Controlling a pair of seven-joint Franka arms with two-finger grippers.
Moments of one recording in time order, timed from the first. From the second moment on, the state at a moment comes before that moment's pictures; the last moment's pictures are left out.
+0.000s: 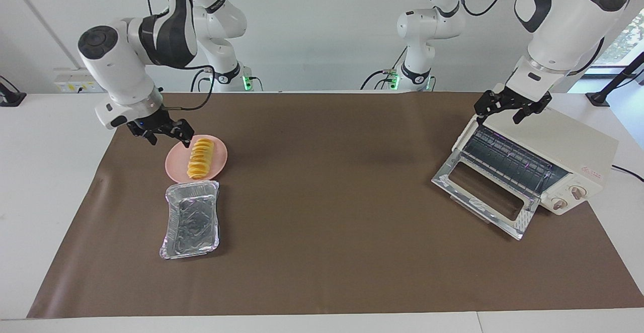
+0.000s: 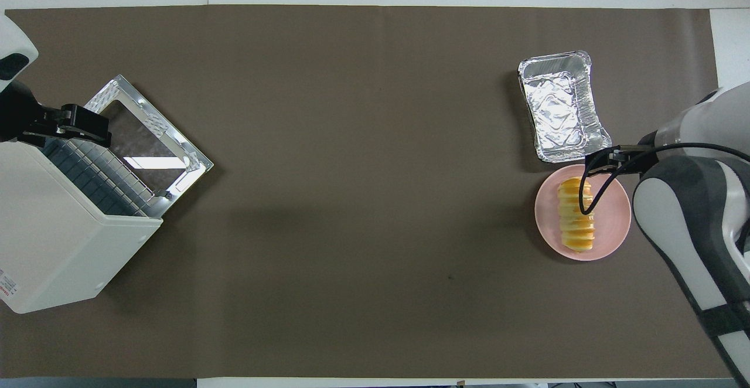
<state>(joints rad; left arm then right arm) -0.02 0.06 -0.07 -1.55 0.02 1.56 -0.02 -0.01 -0.01 0.00 -2.06 -0.01 1.97 0.08</state>
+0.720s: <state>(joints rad) -0.02 0.06 -0.07 -1.55 0.02 1.56 -0.02 0.01 -0.04 0.00 -2.35 -0.01 2.21 0.08</state>
